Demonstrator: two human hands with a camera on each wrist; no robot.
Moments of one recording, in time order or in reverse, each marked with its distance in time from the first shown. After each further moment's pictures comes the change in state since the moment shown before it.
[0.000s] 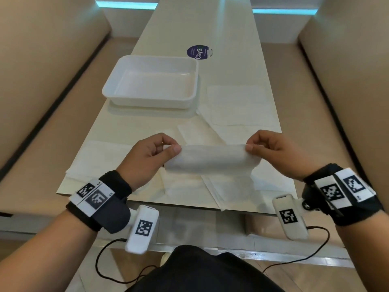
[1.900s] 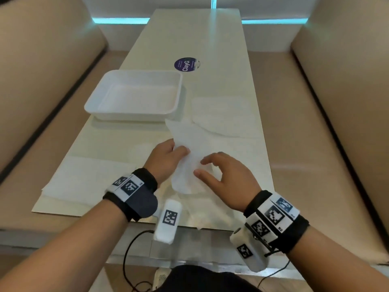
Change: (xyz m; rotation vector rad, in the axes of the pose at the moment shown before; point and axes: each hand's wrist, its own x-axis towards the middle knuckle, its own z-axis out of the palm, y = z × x) left_hand 0.068 0.010 0.085 -0.063 0.092 -0.224; right_hand -0.002 -0.003 0.041 -0.303 0.110 -0.155
